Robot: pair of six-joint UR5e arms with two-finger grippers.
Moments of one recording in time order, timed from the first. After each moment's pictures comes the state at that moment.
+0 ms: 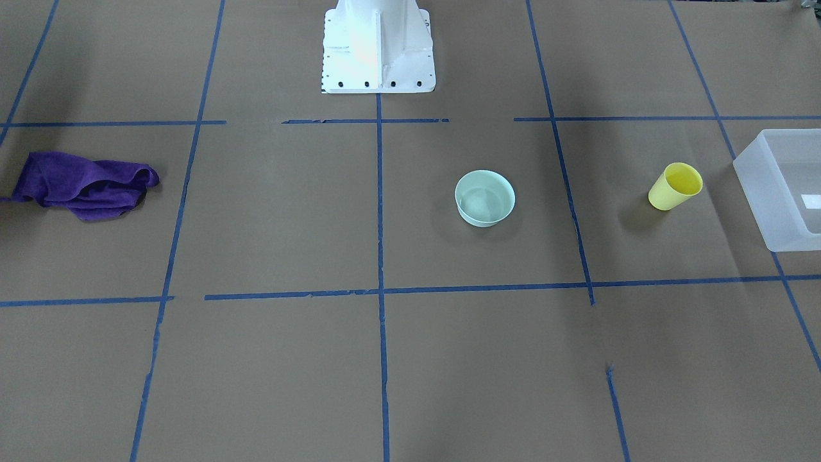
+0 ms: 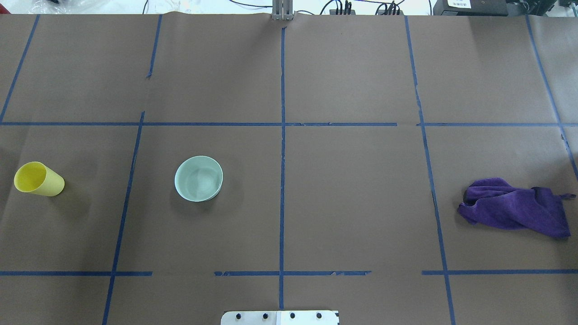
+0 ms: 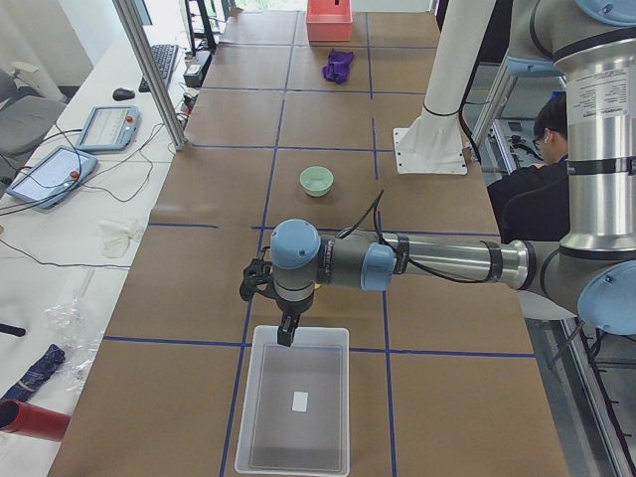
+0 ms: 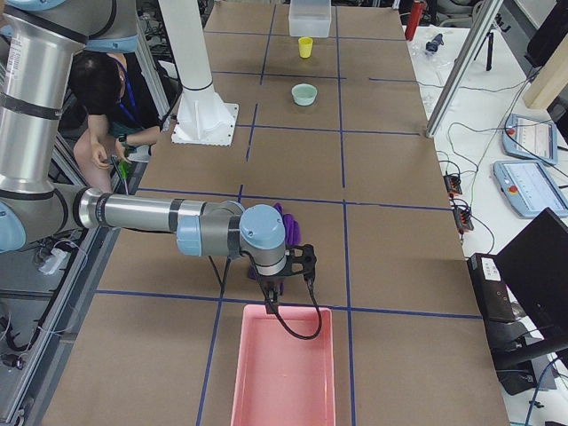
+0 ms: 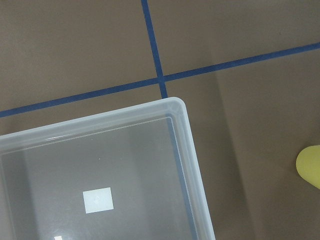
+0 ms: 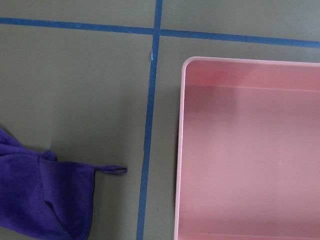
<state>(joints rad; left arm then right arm) -1.57 -1.42 -1.78 -1.62 -2.35 0.14 1.61 -1.88 1.84 -1.49 2.33 -0.05</state>
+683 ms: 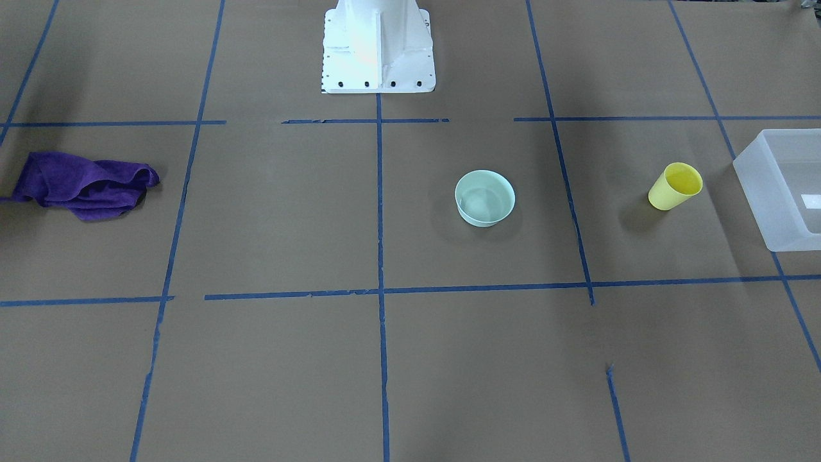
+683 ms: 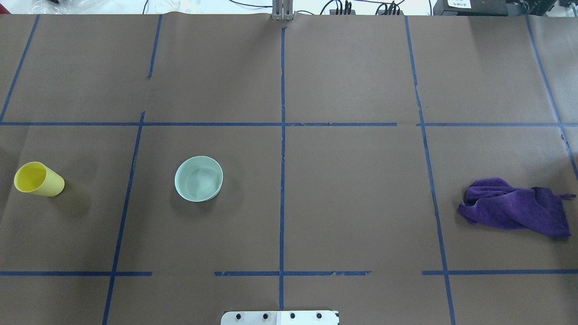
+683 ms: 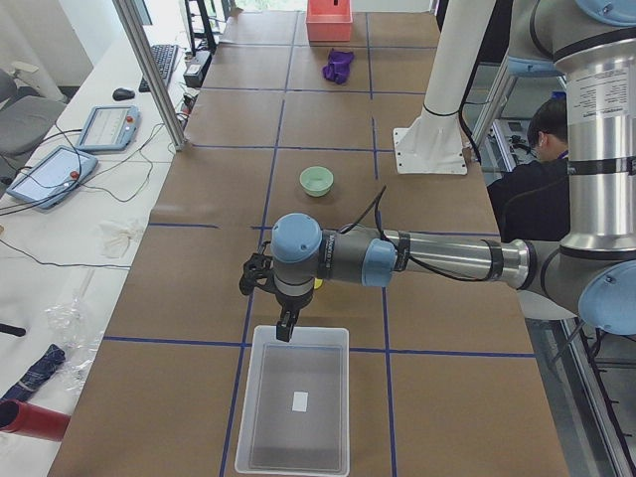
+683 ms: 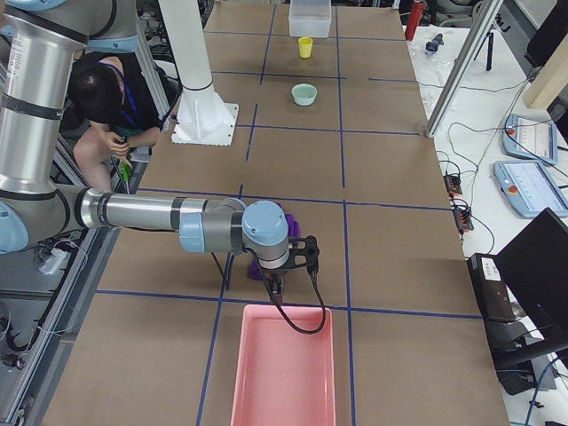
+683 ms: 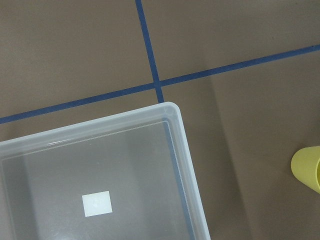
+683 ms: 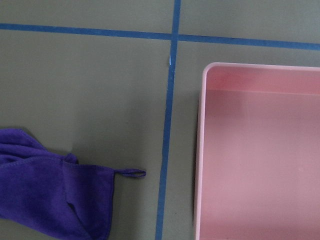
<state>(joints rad) -1.57 -1.43 -1.80 -1.62 -2.35 0.14 1.60 -1.86 1.86 -1.48 2.42 -0.05</state>
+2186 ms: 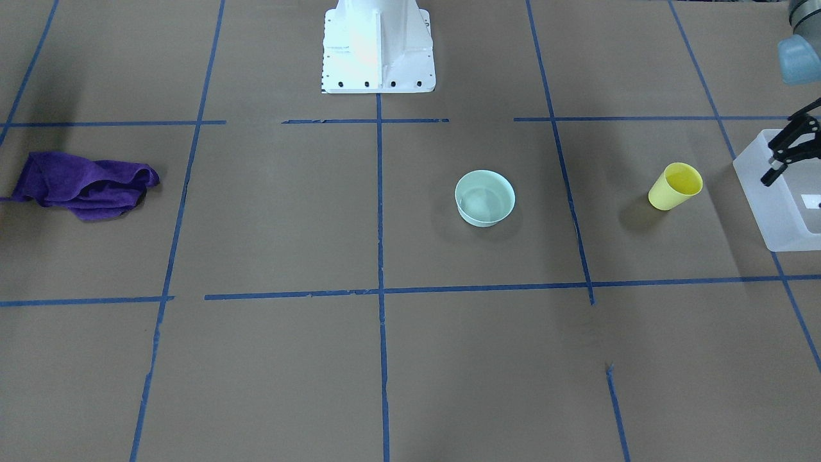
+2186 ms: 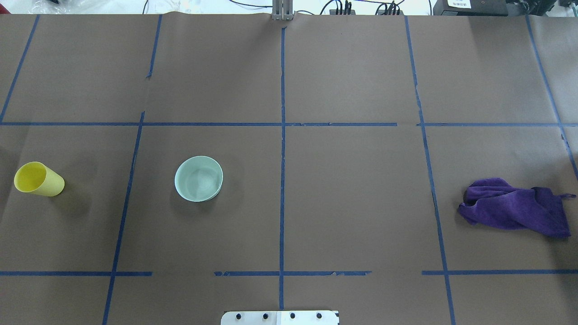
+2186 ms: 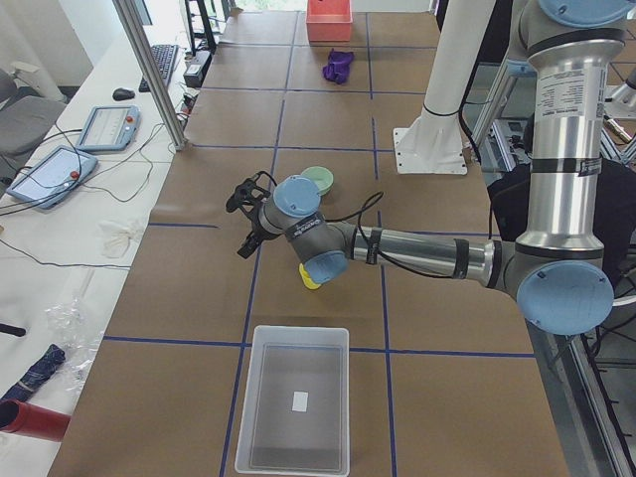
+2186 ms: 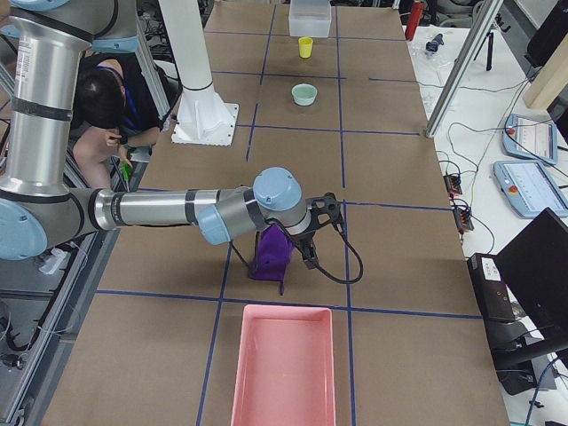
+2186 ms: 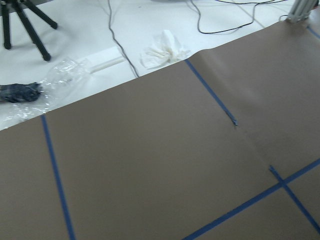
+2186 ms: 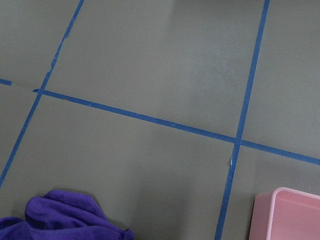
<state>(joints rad) -1.30 -1.51 -1.70 -2.52 -2.28 -0.48 1.57 -1.80 1.87 -1.20 2.45 0.07</state>
